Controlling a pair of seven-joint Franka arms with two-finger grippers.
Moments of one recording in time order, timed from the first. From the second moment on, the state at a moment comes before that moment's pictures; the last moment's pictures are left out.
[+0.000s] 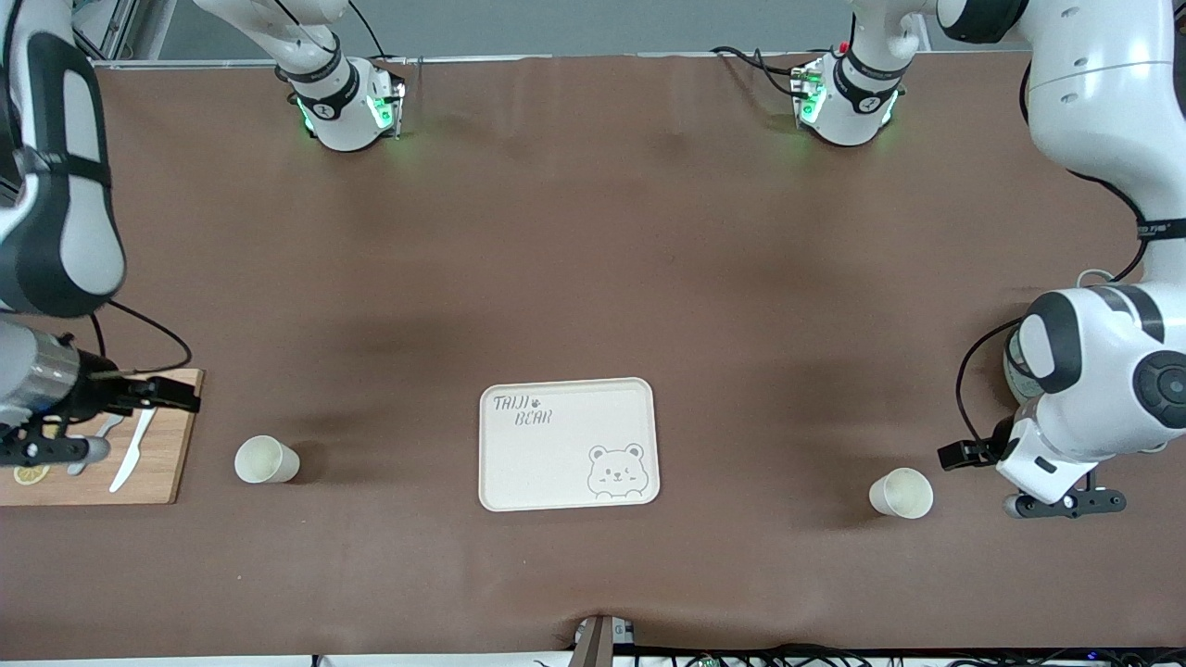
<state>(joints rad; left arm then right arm) -0.08 0.68 0.13 -1.39 -0.04 2.17 -0.03 -0.13 0.49 0.05 -1.43 0.02 1.90 -0.13</state>
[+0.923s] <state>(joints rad) -0.09 0.84 0.11 -1.39 -0.12 2.42 -0.04 -0.14 0.66 0.05 -1.41 0.02 2.11 -0.13</state>
